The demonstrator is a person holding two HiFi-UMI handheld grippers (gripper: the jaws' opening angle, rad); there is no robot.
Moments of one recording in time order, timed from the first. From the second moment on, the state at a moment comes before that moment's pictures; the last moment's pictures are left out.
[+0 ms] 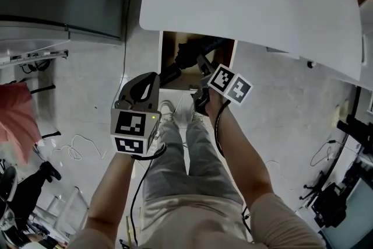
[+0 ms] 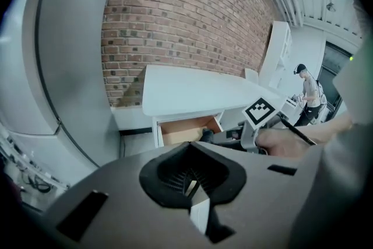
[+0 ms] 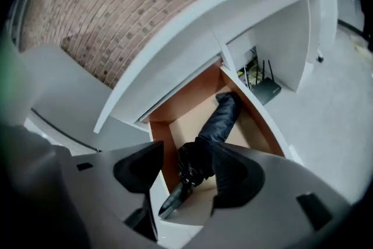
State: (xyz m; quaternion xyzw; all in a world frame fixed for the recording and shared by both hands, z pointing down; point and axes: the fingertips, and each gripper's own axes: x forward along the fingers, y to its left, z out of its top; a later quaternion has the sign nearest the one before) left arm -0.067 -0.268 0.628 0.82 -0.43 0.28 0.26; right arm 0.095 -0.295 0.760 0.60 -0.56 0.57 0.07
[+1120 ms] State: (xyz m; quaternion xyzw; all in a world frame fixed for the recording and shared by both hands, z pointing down) left arm -0.053 -0.250 0.293 0.86 -0.48 0.18 0.04; right arm 0.094 -0.272 0.265 0.57 -0.81 0.09 0.07
